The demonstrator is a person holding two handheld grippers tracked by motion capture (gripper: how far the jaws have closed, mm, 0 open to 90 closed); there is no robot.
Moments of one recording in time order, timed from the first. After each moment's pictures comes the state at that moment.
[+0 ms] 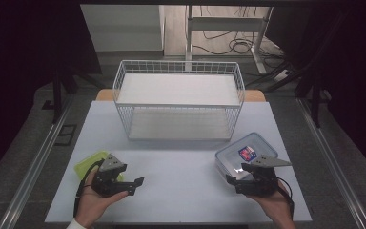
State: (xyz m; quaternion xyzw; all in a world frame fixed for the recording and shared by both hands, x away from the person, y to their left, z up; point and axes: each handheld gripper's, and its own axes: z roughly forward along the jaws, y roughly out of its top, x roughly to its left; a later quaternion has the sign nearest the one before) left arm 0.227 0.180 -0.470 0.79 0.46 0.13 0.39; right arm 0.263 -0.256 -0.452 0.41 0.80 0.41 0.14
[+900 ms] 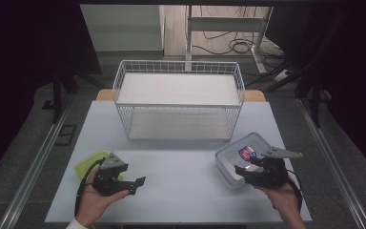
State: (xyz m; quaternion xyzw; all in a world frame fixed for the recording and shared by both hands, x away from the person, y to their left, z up) left arm 0.228 0.176 -0.466 0.79 0.46 0.11 0.39; right arm 0.280 -0.279 -0.436 0.44 0.79 0.41 0.14
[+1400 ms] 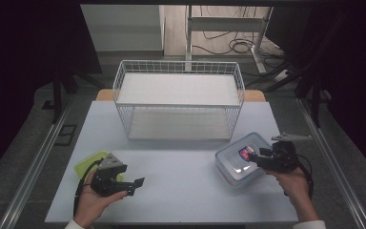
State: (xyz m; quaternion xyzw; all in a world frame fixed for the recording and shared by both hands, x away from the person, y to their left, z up) left arm 0.227 0.181 -0.468 0.79 0.47 0.10 0.39; right arm 0.322 -0.310 -0.423 0.48 0.78 0.36 0.14
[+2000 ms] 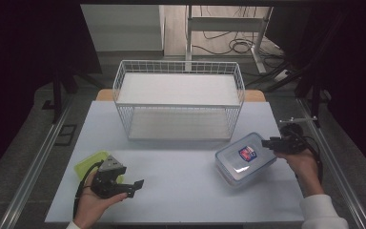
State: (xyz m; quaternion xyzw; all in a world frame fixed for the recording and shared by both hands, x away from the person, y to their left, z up) left arm 0.224 0.181 -0.471 0.79 0.47 0.10 0.38; right arm 0.376 -0.342 -0.415 0.52 0.79 0.30 0.15
